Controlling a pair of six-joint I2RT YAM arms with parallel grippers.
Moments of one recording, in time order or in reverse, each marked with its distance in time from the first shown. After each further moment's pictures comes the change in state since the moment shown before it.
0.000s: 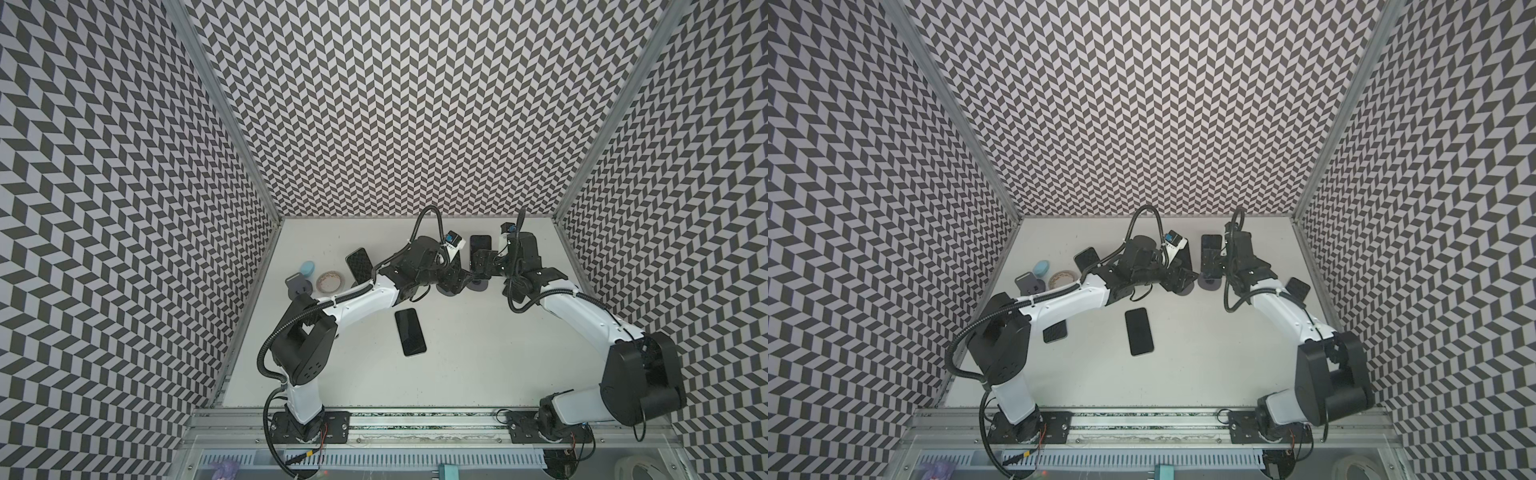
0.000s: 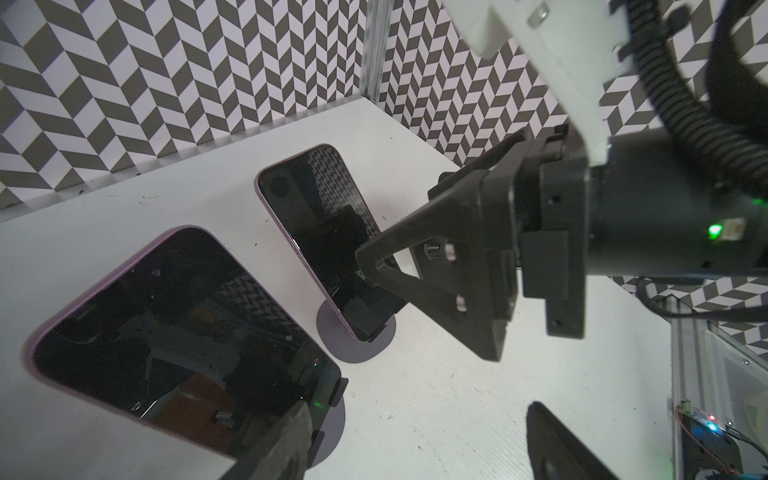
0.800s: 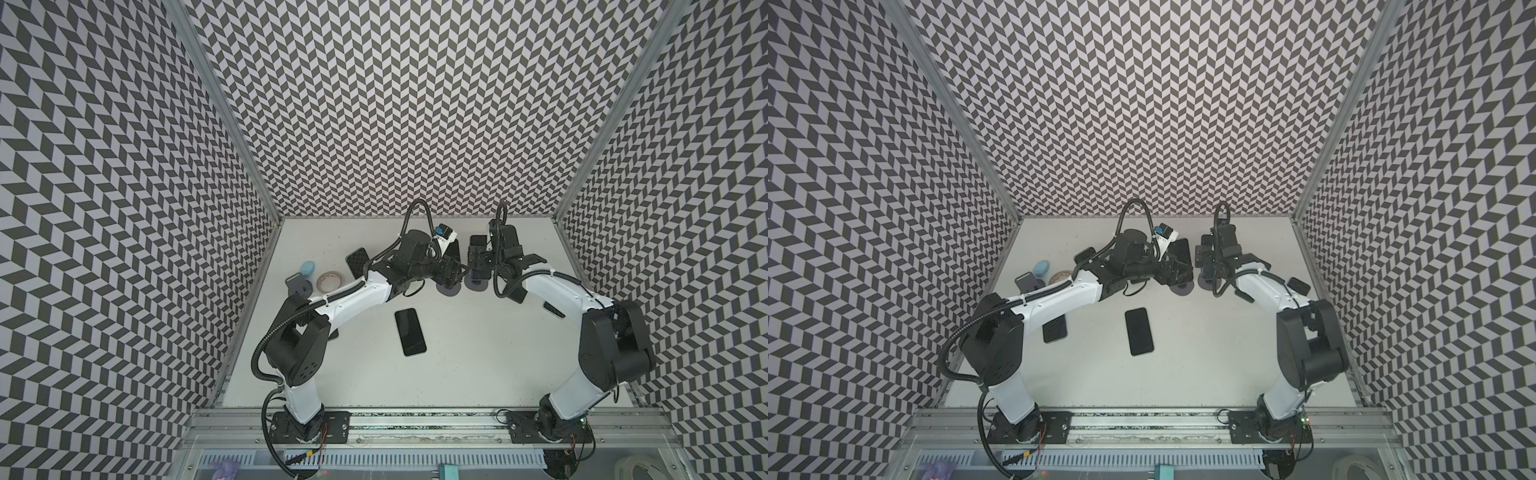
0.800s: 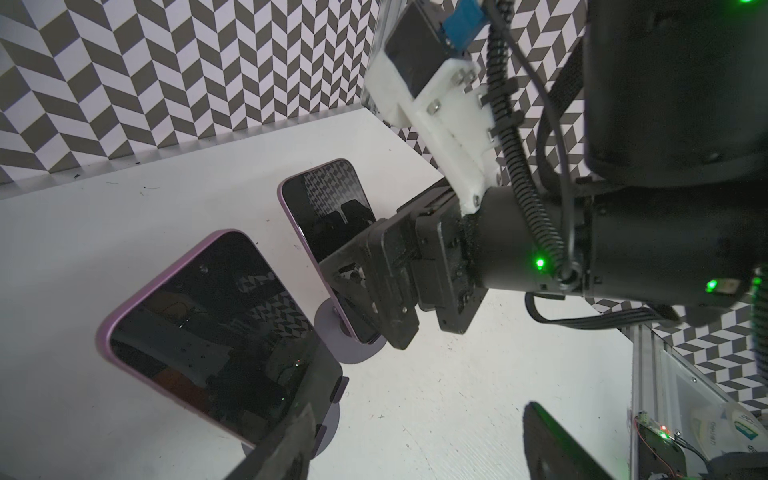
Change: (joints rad) left arm 0.050 -0.019 0.000 0.000 0.079 -0.076; right arm 0.030 0.204 0.147 -0.047 0.127 -0.027
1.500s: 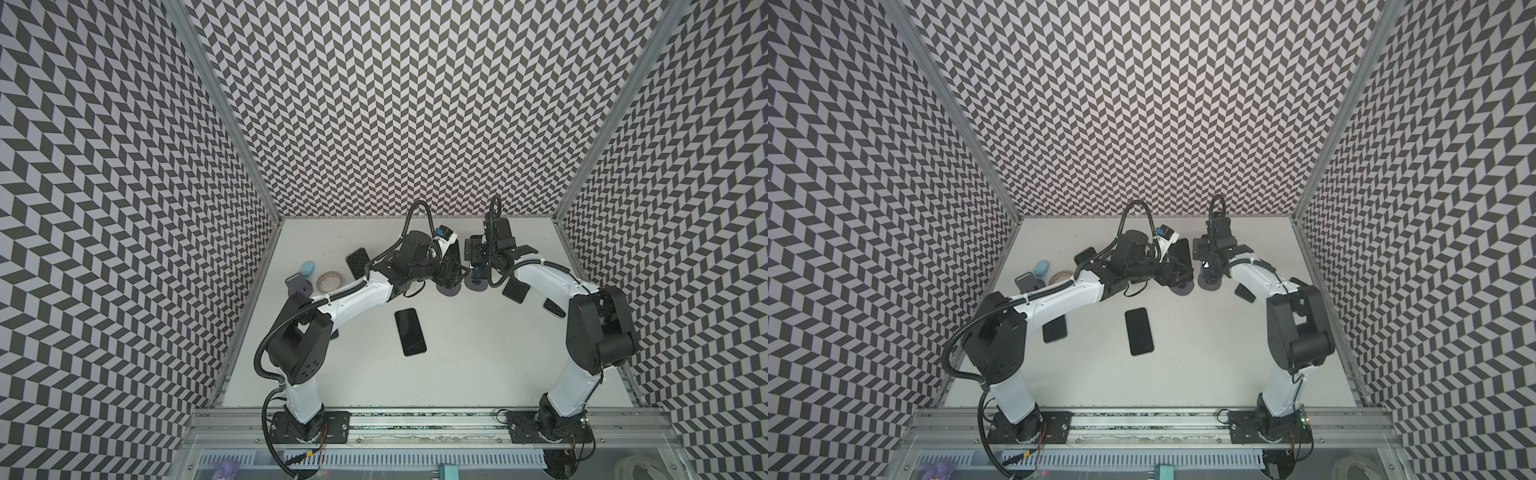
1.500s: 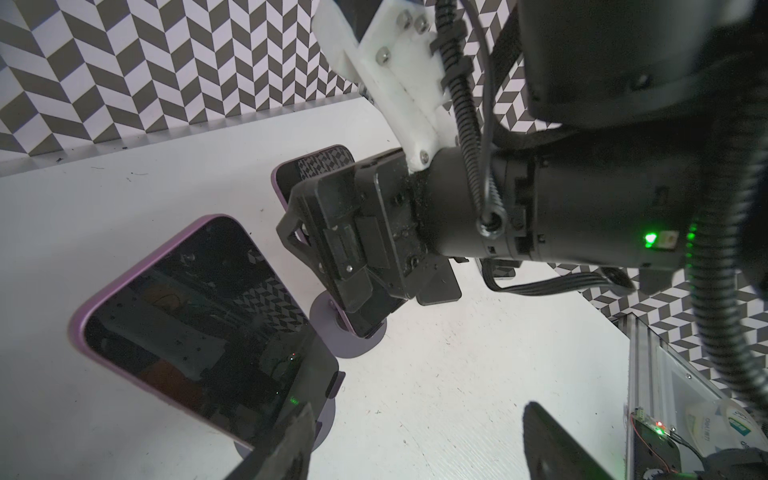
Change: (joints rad) left arm 0.000 0.013 0.000 -0.001 0.010 -0.010; right arm 0.000 0.119 0.131 -0.006 0.025 -0.003
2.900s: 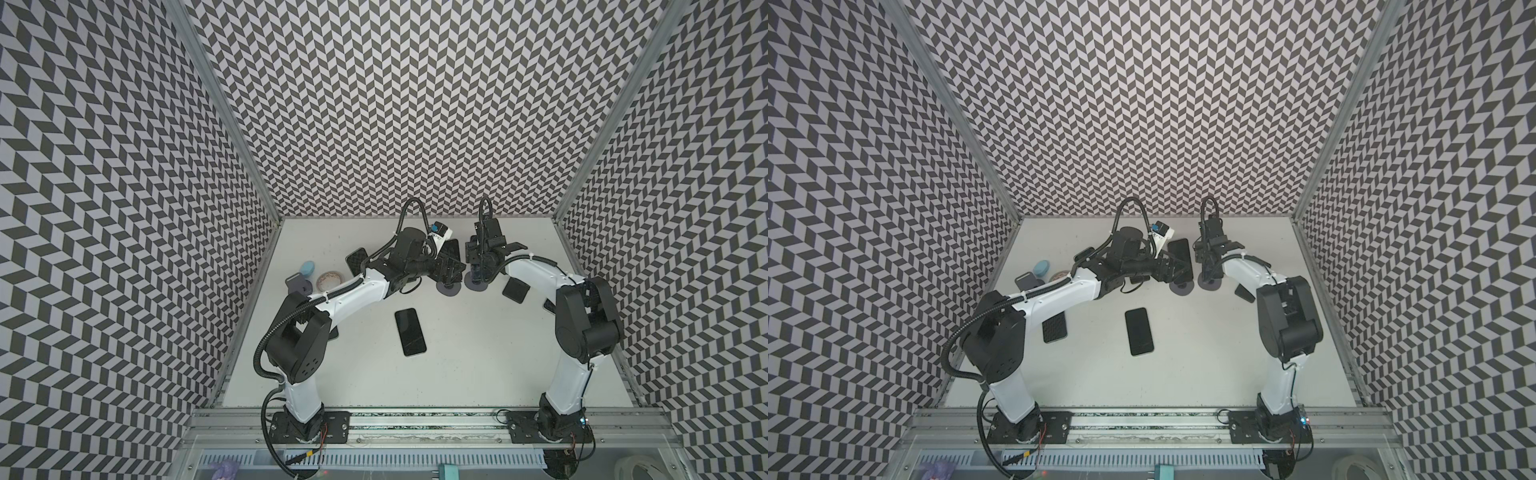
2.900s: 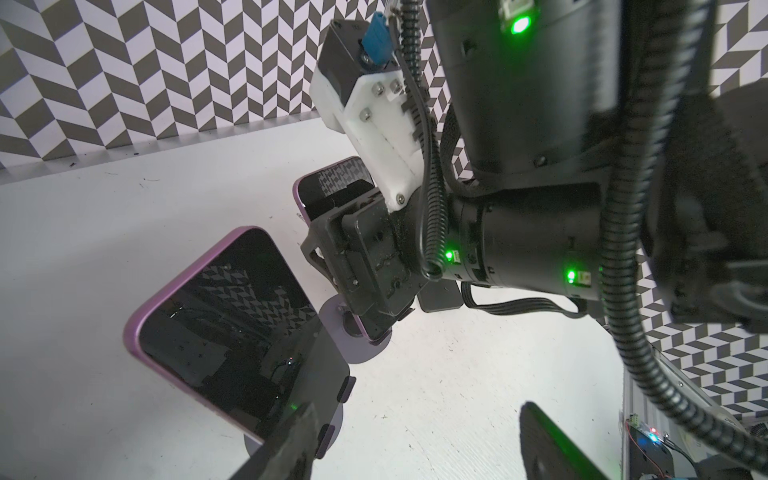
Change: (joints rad) left arm 0.036 0.000 0.000 0.017 0.041 -0.012; right arm 0.022 0.088 0.063 -0.058 0.109 -0.039
